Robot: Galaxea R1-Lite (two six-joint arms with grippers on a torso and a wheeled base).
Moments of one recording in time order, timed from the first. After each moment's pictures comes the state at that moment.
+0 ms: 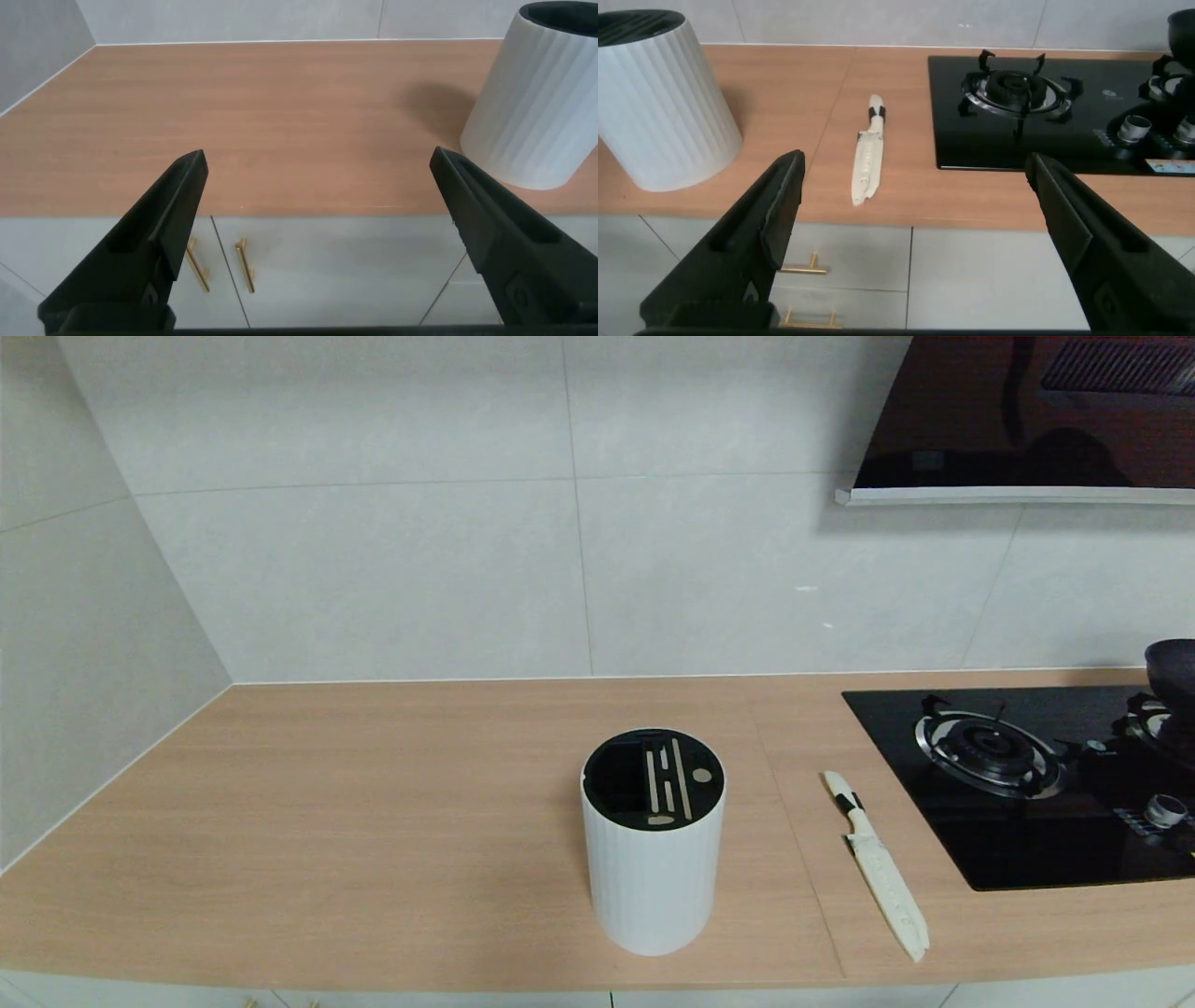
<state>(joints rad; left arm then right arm) 0.00 0.00 0.00 0.00 0.00 0.00 0.00 0.00 0.00 0.00 0.03 -0.02</state>
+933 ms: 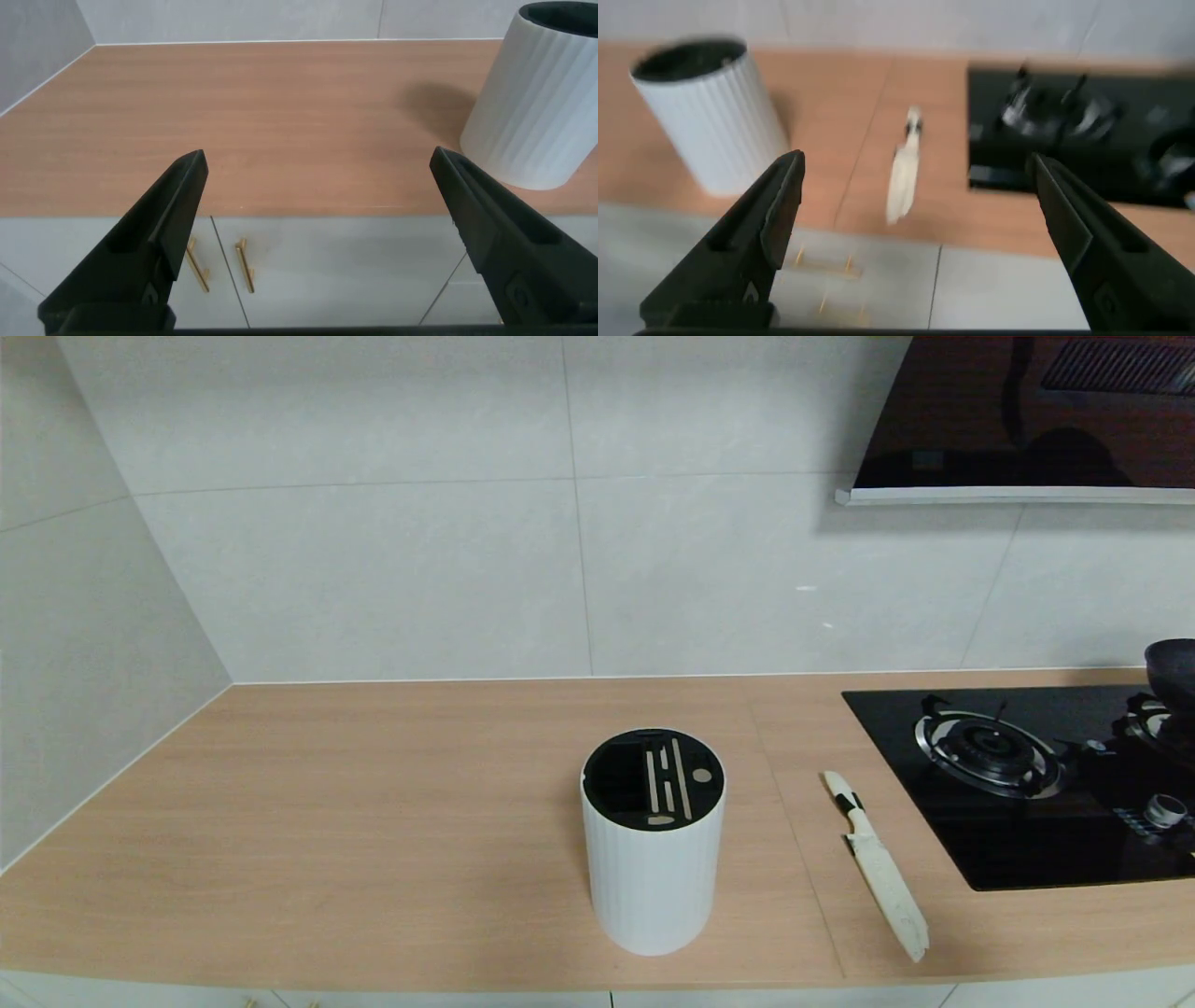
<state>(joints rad) 0.00 0.00 0.00 0.00 0.00 0.00 0.03 0.53 -0.32 0.02 0.16 0.00</state>
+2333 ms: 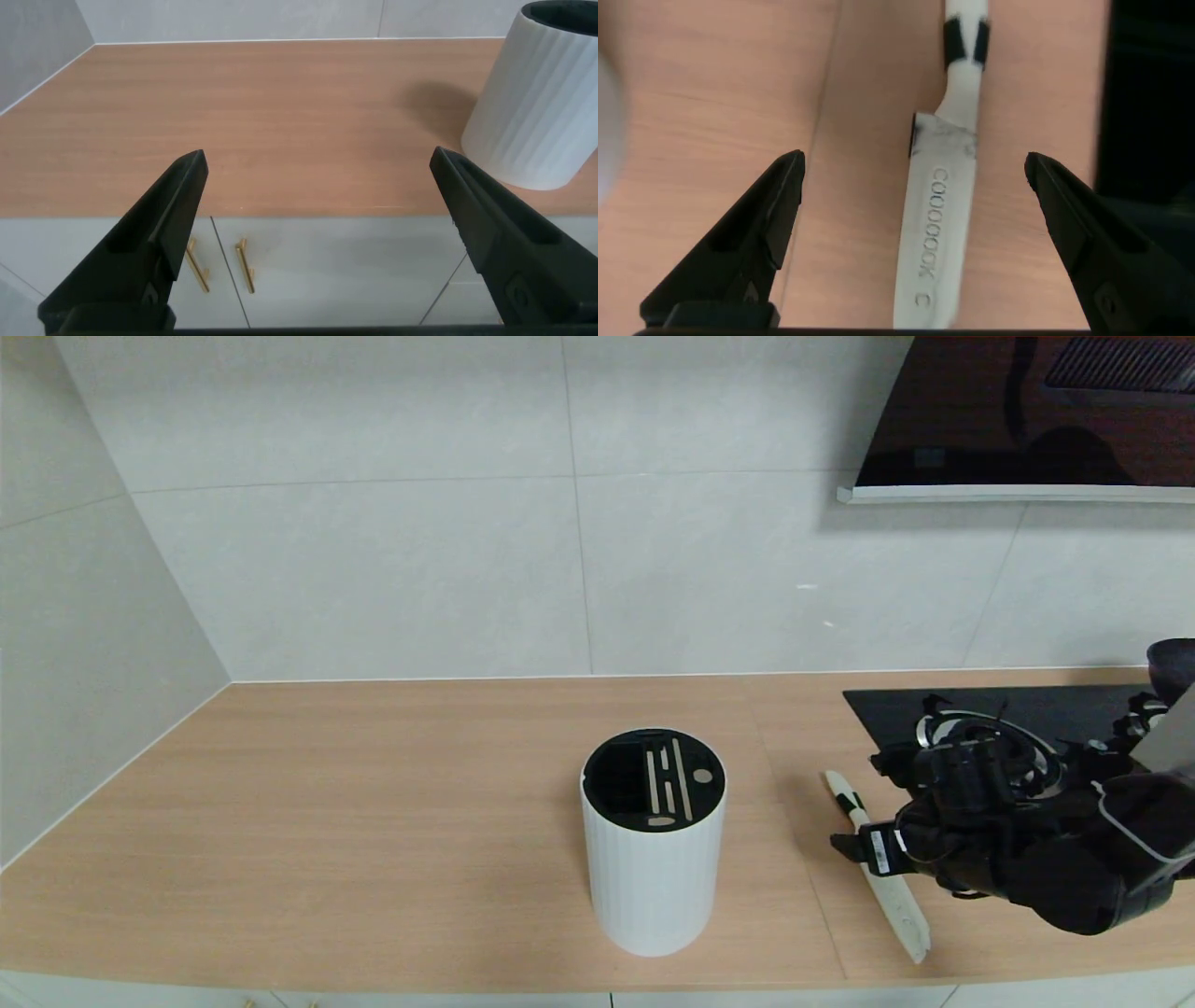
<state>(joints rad) 0.00 0.00 0.00 0.00 0.00 0.00 0.25 2.07 -0.67 -0.72 -0.13 0.04</state>
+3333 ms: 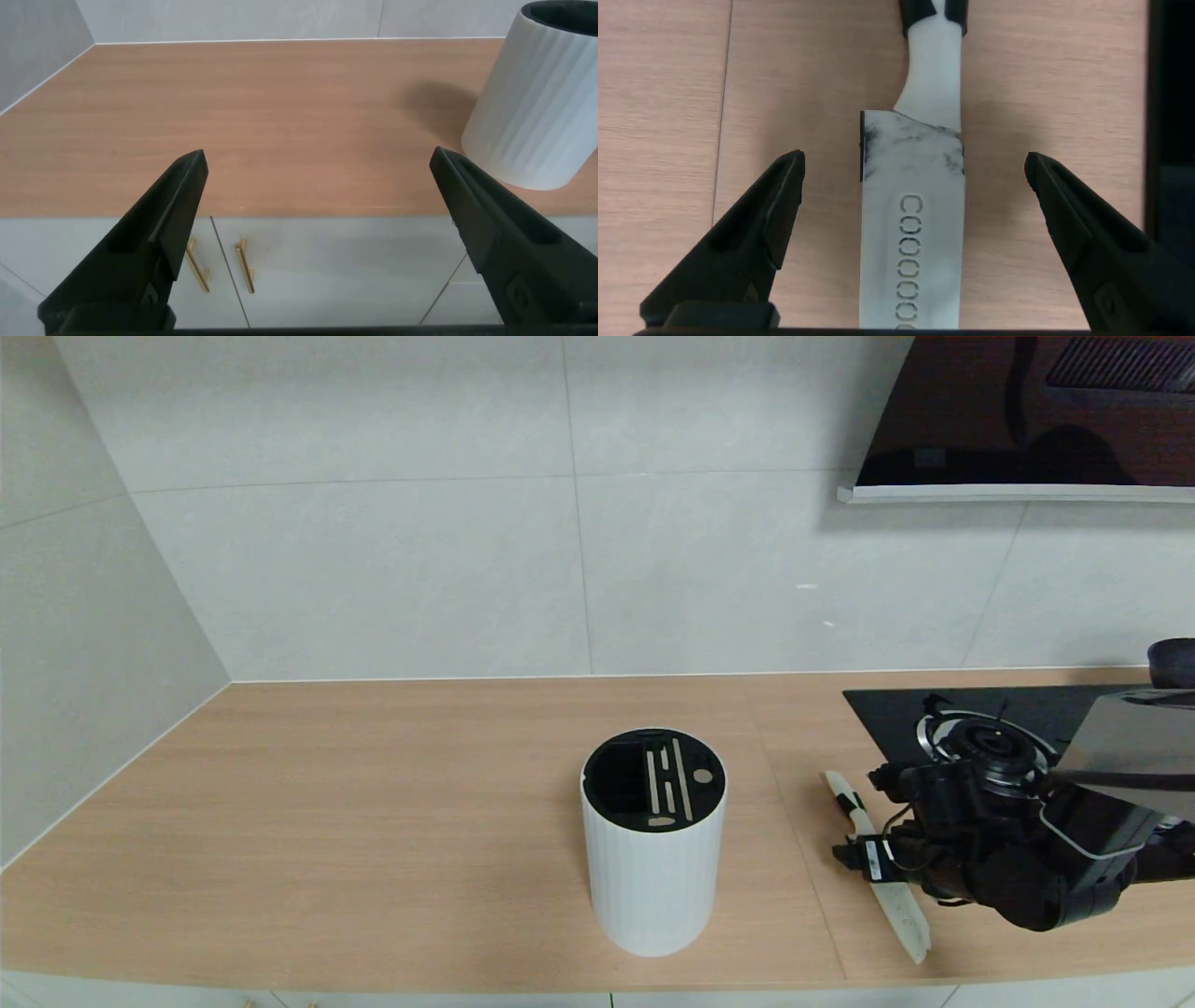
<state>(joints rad) 0.00 0.00 0.00 0.00 0.00 0.00 0.20 2.24 -0.72 -0.79 -0.14 0.08</state>
